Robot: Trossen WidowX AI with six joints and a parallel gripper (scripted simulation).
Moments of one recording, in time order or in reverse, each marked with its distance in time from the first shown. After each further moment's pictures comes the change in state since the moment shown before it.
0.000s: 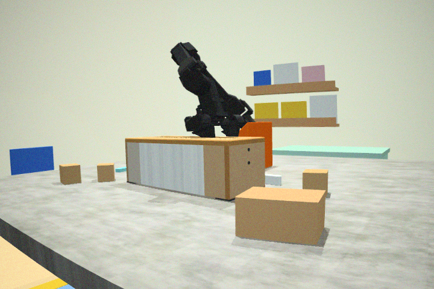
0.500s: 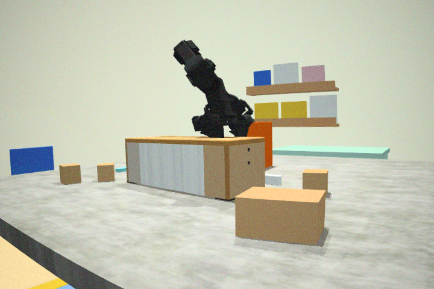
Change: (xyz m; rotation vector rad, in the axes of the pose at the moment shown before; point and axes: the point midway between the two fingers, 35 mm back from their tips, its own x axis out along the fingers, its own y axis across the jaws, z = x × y) arm 0.010 0.000 -0.028 0.000 0.000 0.002
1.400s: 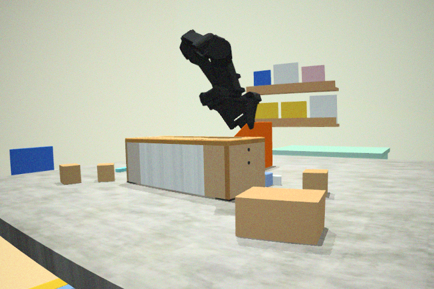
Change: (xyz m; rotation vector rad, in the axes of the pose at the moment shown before) arm -0.048 0.002 -0.052 -0.010 0.011 0.012
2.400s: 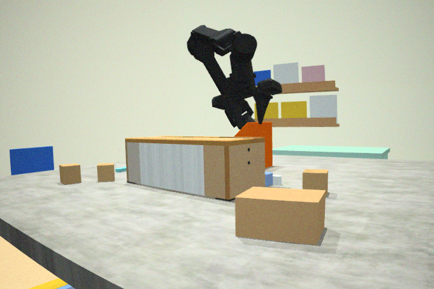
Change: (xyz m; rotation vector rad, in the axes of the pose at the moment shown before) arm -0.002 -0.017 -0.020 -1.642 -0.179 -0.016
